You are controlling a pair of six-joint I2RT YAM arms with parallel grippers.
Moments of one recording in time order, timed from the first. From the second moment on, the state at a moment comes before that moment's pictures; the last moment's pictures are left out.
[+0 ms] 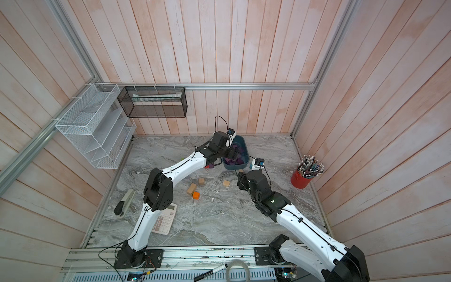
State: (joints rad) left arm -0.71 2.28 2.07 -0.34 0.02 -0.15; right arm 0.63 0.96 0.71 -0.28 0.33 0.63
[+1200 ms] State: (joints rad) left arm -0.37 1.30 1.20 -0.66 0.01 -0.36; right arm 0.75 1.64 1.21 -0.31 0.23 0.60
